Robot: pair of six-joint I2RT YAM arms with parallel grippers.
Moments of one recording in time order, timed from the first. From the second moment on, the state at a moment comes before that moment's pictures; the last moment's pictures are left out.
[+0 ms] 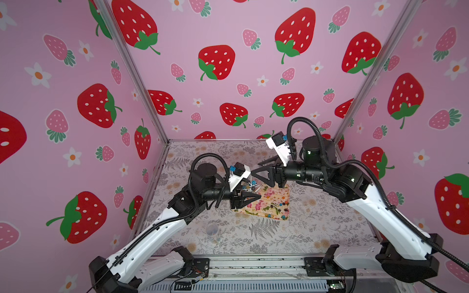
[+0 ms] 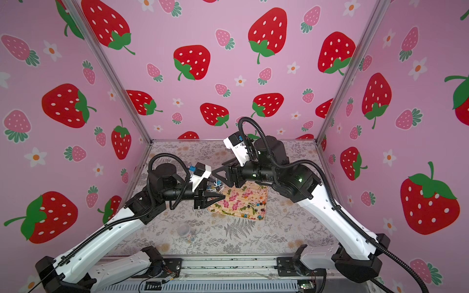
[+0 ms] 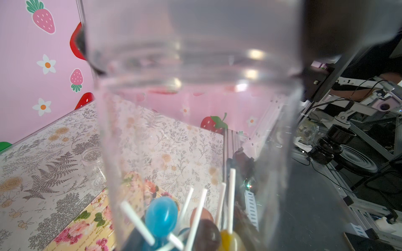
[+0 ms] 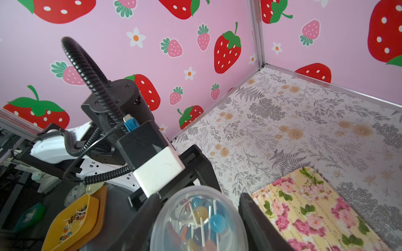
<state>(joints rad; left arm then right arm) -0.66 1.03 1.00 -0.22 0.76 0.01 0.95 1.29 1.66 -0.72 -0.38 0.29</state>
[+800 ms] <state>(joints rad) -0.66 1.05 1.05 -0.17 0.86 0.00 0.78 1.35 1.76 -0.75 -0.89 -0.15</state>
